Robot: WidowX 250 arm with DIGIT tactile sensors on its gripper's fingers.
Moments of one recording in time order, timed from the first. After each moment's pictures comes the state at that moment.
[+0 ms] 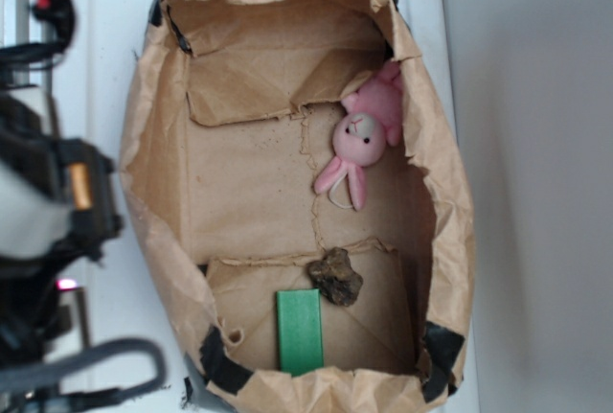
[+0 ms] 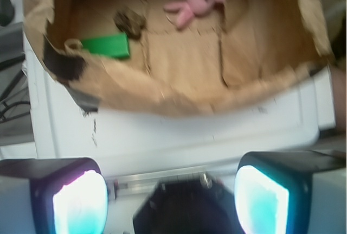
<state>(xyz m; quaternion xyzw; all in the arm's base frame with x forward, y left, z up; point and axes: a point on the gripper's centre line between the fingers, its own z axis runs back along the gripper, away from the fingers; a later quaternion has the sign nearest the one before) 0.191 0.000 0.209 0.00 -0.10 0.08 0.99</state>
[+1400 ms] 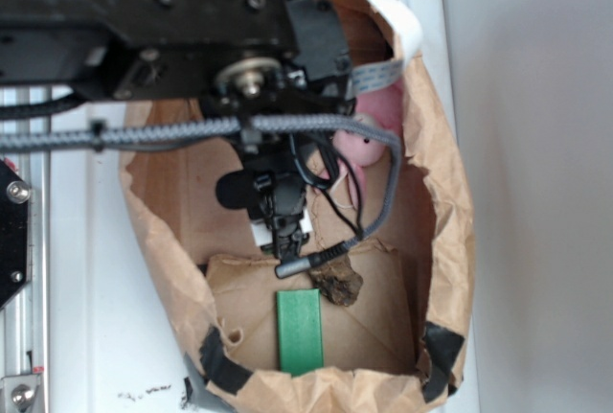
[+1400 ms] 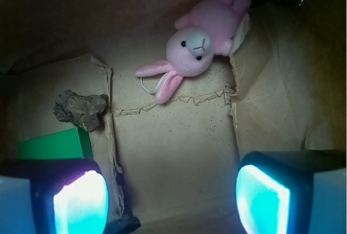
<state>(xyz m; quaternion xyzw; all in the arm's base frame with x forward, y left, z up) 0.268 0.045 0.125 -0.03 -0.11 0.13 0.98</state>
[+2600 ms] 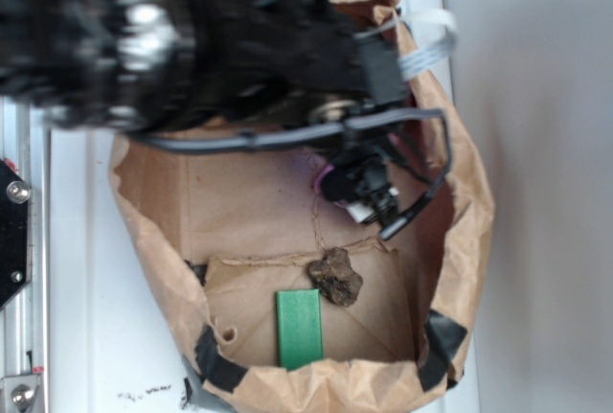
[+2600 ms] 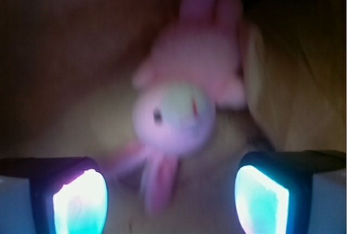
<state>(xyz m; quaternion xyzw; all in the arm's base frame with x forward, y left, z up) 0.308 0.060 0.076 -0.05 -0.18 0.31 0.93</state>
